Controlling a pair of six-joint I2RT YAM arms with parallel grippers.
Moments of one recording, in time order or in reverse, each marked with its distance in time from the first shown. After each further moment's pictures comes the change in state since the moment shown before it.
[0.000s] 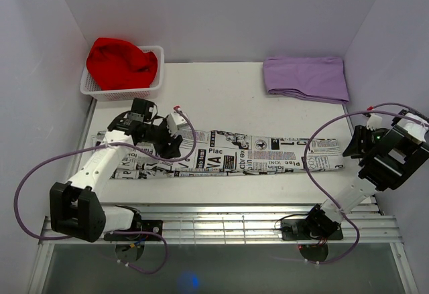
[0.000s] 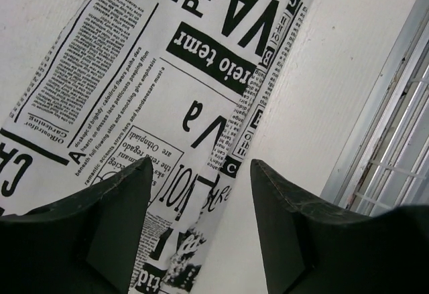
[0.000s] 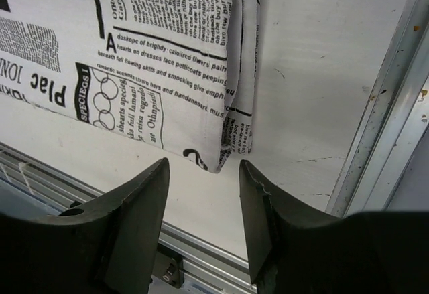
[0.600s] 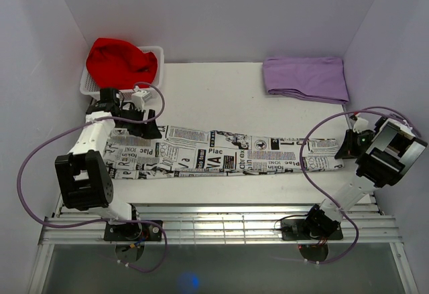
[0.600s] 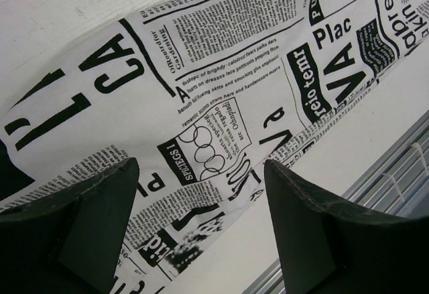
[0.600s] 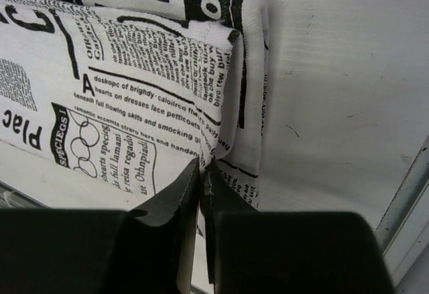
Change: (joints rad) left arm 0.389 0.241 0.135 0.022 0.104 -0.294; right arm 0.078 0.026 -0.128 0.209 -0.010 0.109
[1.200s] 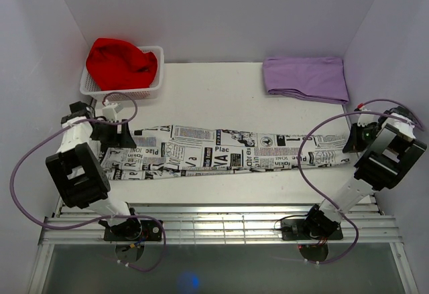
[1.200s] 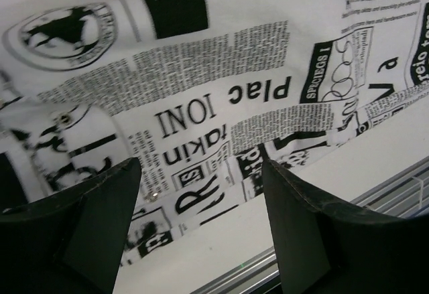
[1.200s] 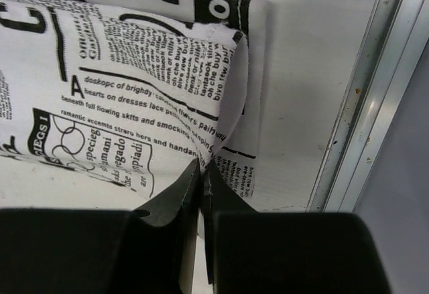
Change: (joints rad) left arm 0.286 0.061 -0.048 -0.087 -0.092 0.072; right arm 0.011 -0.071 0.053 0.045 0.050 -0.004
